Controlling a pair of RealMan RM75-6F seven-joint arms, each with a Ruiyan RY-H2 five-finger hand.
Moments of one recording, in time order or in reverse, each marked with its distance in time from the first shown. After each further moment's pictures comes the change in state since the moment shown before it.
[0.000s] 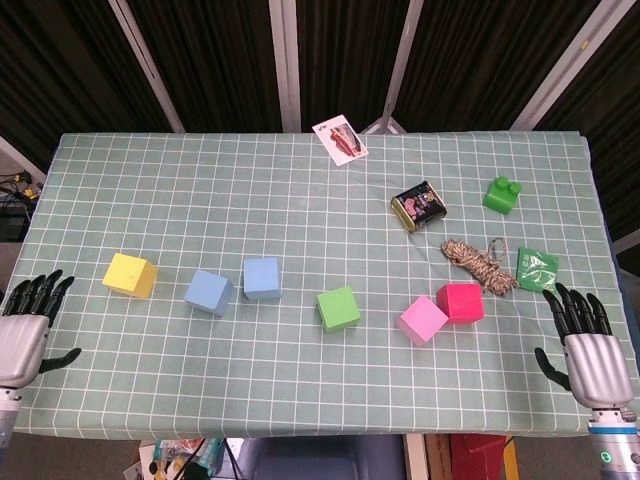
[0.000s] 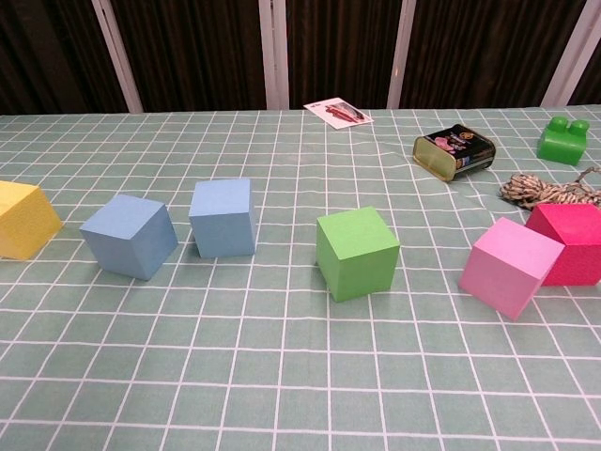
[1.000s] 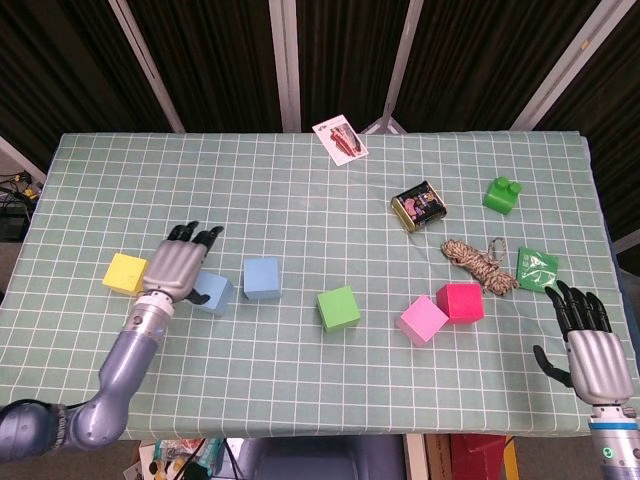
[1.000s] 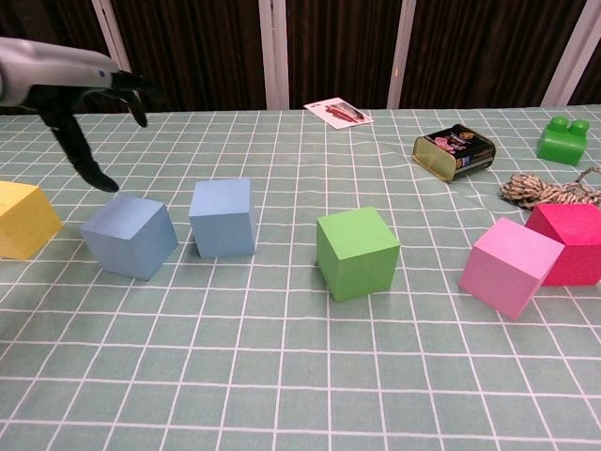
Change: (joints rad) left arm -0.717 -0.207 -0.280 -0.269 -1.012 -0.227 0.740; right arm 0.008 0.013 0.009 -0.016 0.031 -0.028 0.079
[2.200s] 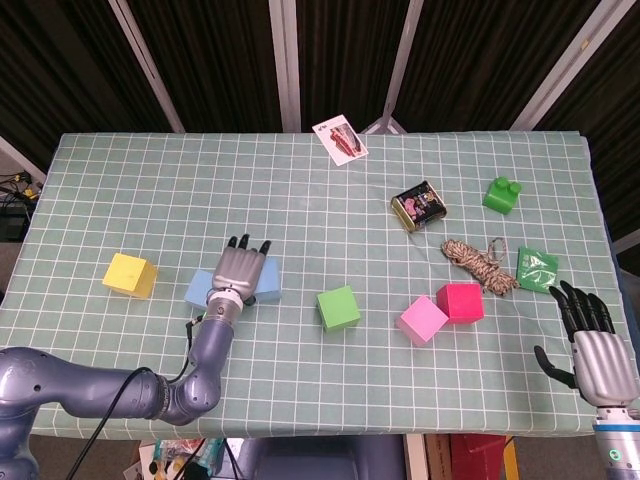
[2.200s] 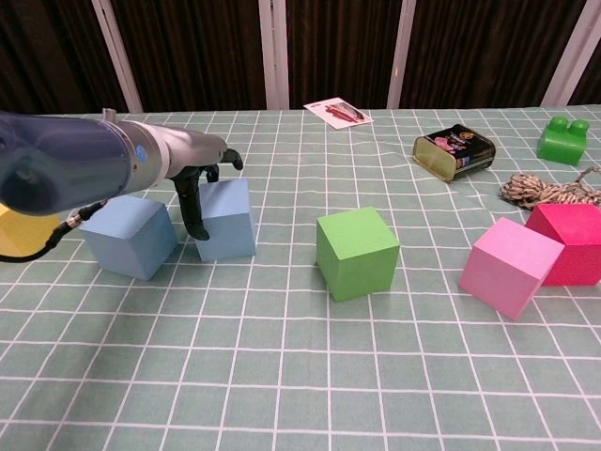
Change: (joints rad) left arm -0.276 -0.353 0.053 0.383 -0.237 0.036 0.113; right arm -0.006 0.024 -0.001 -0.020 -0.003 0.001 0.091
